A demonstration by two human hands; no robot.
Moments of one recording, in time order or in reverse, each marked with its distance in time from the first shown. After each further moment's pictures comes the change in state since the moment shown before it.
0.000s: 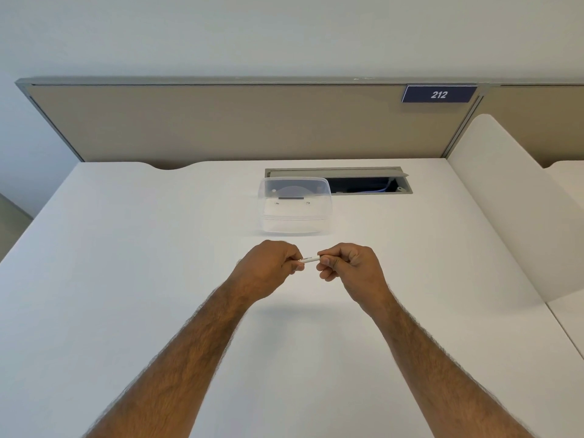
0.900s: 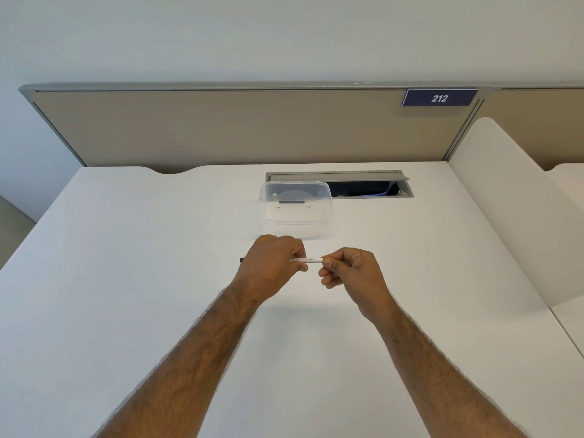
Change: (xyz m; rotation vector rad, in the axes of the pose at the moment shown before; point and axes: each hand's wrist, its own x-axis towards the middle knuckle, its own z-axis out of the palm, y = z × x) left_hand 0.008 0.011 -0.003 0.099 0.174 0.079; right_hand 0.003 0.002 -0.001 0.095 0.011 0.125
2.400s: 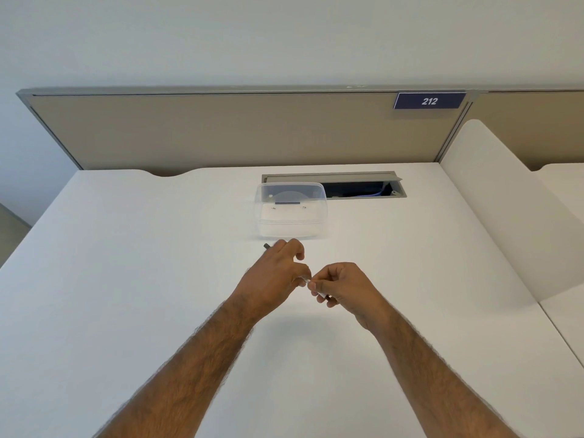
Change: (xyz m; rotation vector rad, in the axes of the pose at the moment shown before) left_hand -0.025 -0.009 0.025 0.160 0.055 0.344; right_hand -0.021 0.002 -0.001 -0.159 -0.193 0.171
